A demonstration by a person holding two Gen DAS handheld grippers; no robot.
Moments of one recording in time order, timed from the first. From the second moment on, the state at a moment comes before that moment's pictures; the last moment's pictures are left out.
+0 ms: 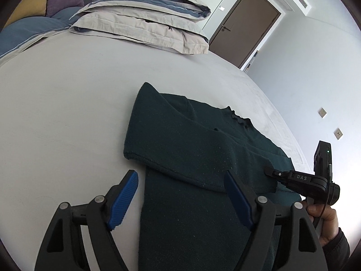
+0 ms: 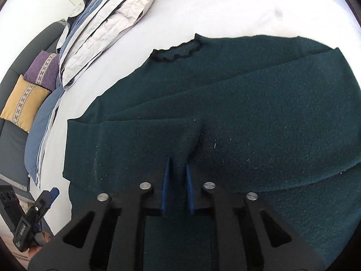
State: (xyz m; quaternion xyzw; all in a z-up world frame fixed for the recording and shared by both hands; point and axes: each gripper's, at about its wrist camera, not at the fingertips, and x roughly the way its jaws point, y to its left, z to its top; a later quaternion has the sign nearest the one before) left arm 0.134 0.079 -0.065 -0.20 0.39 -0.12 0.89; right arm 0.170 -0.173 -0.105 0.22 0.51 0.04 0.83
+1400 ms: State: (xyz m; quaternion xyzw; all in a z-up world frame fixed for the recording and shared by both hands) left arm 0.294 0.082 -0.116 -0.12 0.44 -0.04 0.89; right arm 0.199 -0.238 -0.128 0.15 0.49 -0.04 0.86
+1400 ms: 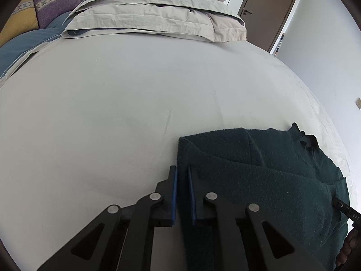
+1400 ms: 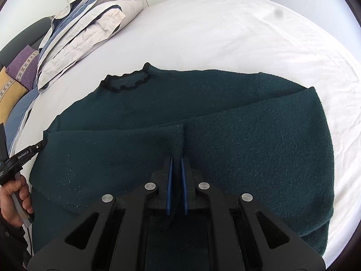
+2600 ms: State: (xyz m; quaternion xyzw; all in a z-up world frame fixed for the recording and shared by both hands) left arm 0.217 0.062 -0.114 -0.05 0.43 -0.04 0.90; right arm 0.182 -0.206 -0.105 0.08 0.47 -0.04 0.88
